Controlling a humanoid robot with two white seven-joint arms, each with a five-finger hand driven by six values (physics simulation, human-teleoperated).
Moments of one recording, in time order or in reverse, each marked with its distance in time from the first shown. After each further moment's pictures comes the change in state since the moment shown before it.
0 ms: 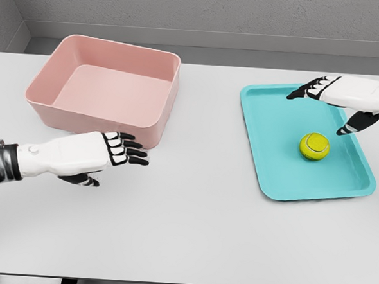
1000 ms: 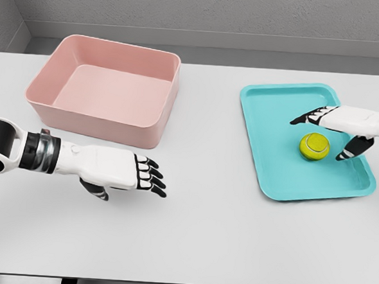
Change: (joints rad) left arm -0.296 -0.101 -0.248 -0.001 0.136 -0.002 -0.356; right arm 0.112 0.032 0.009 0.101 0.010 0.007 -0.008
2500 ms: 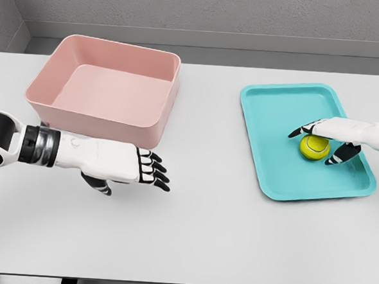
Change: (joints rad) left arm -0.032 -0.003 -0.002 0.001 0.031 0.000 0.000; right arm -0.002 0.106 0.041 0.177 0.037 -0.006 0.002
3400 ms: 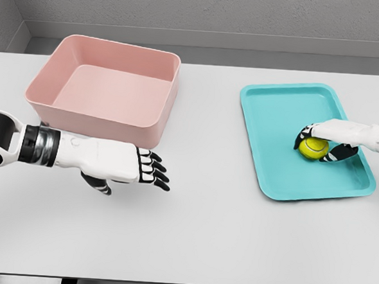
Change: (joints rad) left arm 0.000 0.000 0.002 0.000 -0.002 0.000 0.000; right arm 0.000 0.014 0.006 0.018 0.019 -0.001 -0.002
